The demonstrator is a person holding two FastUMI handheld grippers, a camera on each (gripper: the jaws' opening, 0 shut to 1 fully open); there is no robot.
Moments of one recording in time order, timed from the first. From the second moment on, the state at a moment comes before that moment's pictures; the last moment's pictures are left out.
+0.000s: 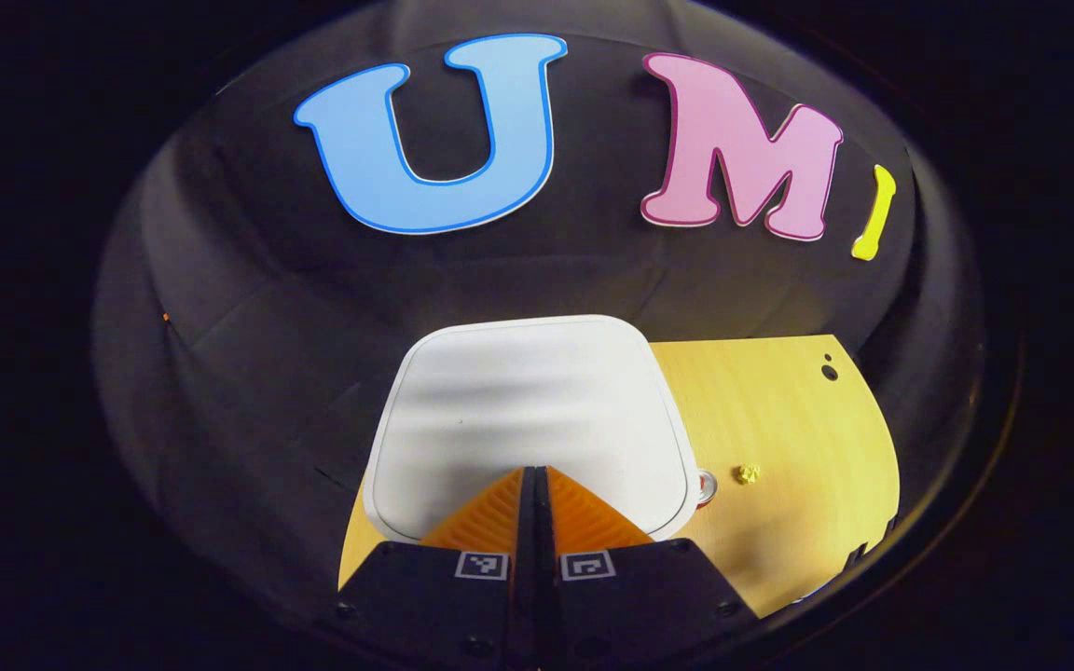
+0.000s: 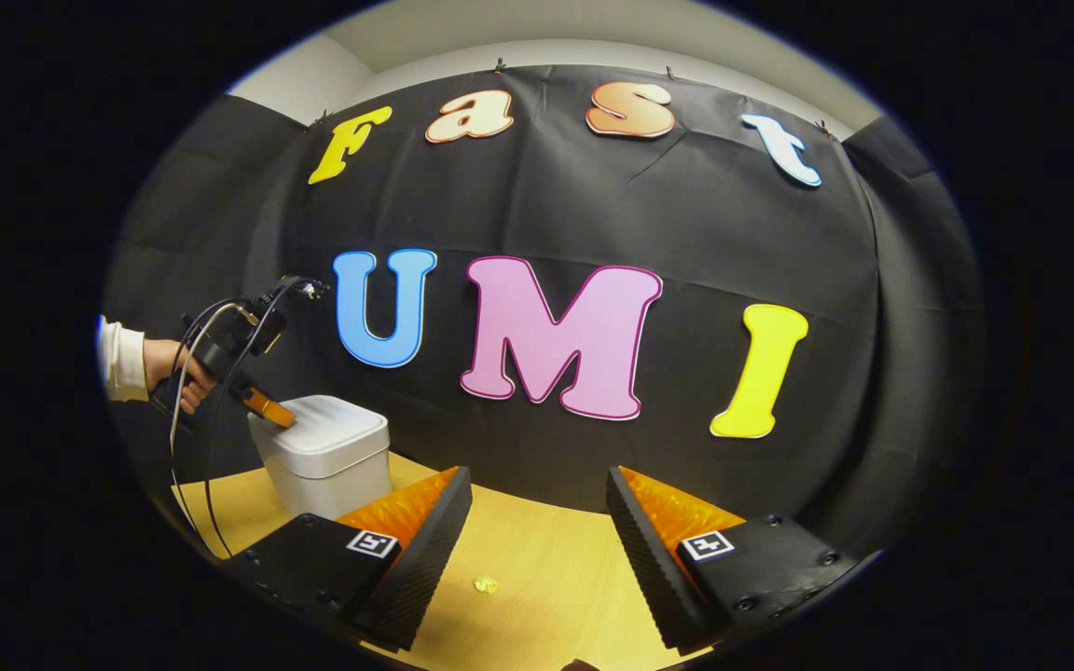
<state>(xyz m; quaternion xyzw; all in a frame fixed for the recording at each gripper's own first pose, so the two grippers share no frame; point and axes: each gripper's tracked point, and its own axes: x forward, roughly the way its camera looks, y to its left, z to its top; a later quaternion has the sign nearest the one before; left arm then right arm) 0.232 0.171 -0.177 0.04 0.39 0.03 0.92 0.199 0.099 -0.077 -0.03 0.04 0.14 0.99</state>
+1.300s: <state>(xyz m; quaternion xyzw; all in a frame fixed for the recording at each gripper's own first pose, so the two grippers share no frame) 0.006 0.177 -0.001 0.00 0.05 0.12 0.99 0.309 0.198 -0.411 -0.10 0.37 0.23 0.89</state>
